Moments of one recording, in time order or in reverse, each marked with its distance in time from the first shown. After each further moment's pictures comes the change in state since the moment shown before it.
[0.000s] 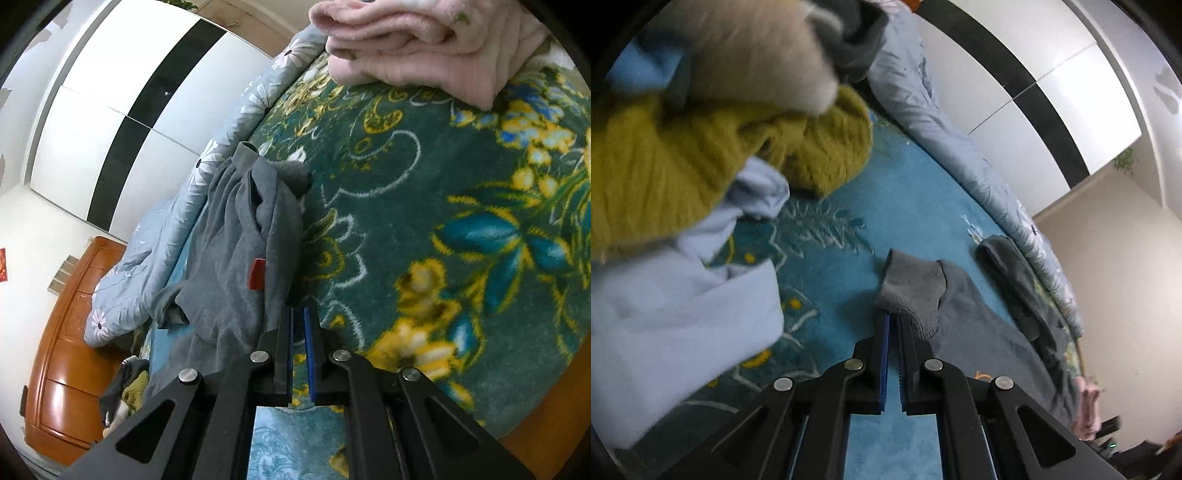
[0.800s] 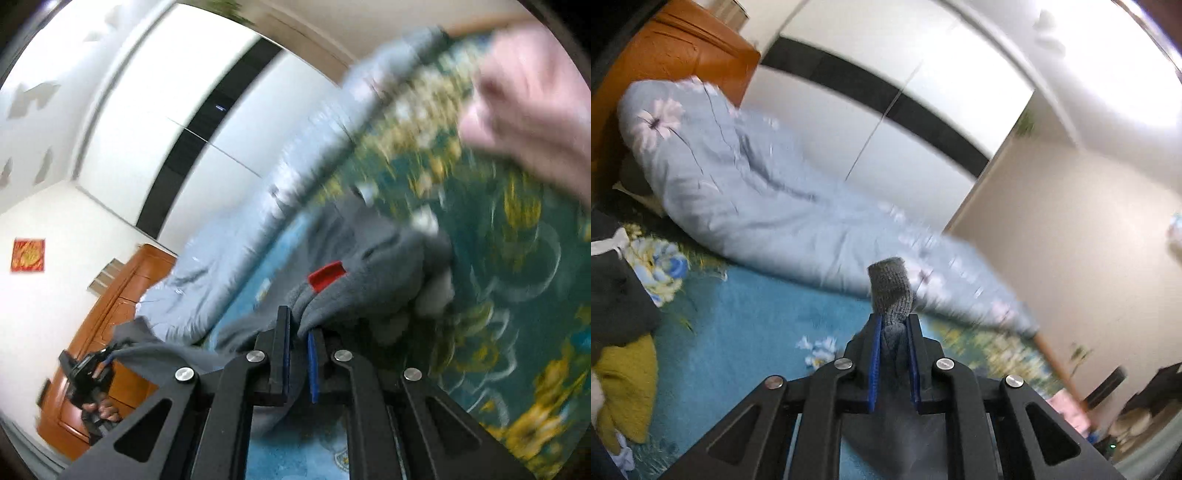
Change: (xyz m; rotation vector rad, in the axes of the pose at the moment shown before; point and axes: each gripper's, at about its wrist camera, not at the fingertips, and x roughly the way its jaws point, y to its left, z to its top) left arm 0.020 -0.259 0.136 0.392 -0.155 -0.255; right arm 0.000 0.103 0.044 -0.135 -0.132 0.175
